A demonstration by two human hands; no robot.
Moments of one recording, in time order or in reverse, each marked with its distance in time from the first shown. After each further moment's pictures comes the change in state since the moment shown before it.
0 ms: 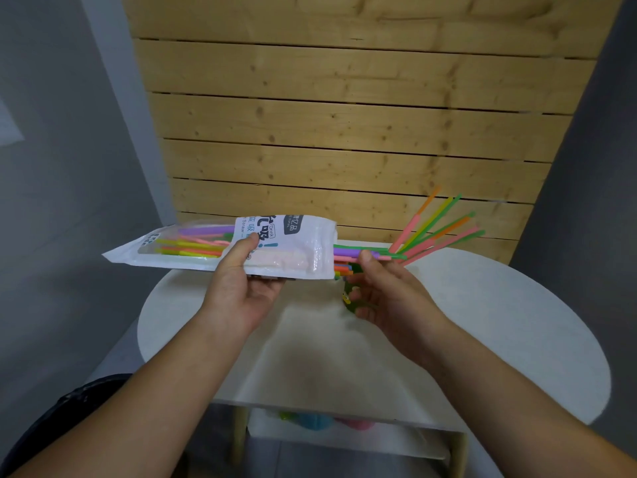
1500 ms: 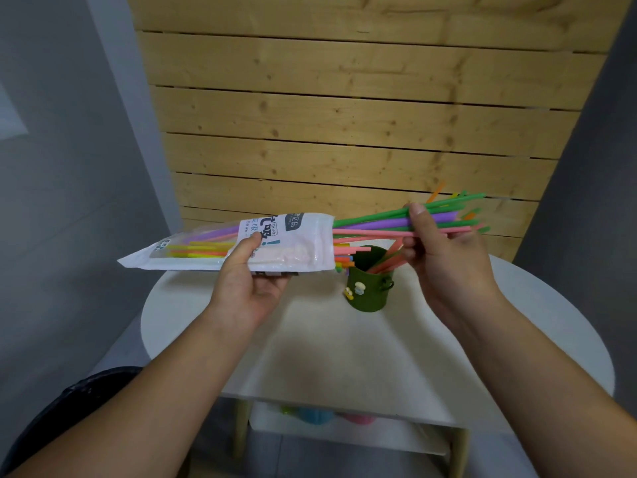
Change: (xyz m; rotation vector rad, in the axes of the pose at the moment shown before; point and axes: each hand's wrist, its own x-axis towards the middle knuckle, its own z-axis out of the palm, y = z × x) left_hand 0.004 -0.006 -0.004 -0.023 0.042 -0.019; right_hand -0.002 -0.048 -0.010 0.053 0.319 -0.362
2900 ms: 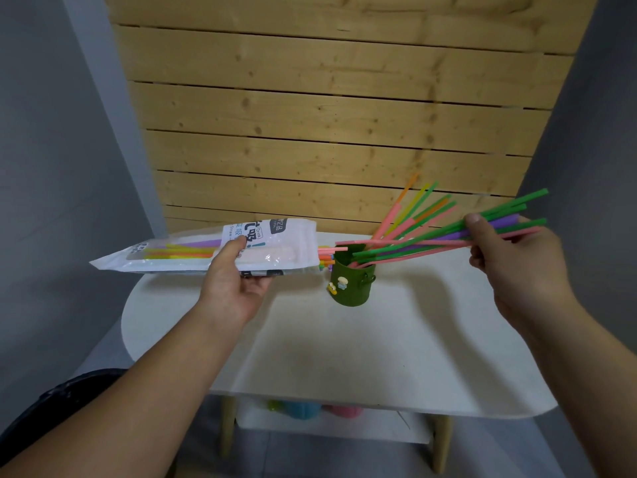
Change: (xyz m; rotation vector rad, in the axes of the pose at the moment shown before) left_hand 0.023 -0.009 -0.009 0.040 0.081 0.019; right_hand 0.003 -0.030 -0.080 -0.466 0.220 -0.157
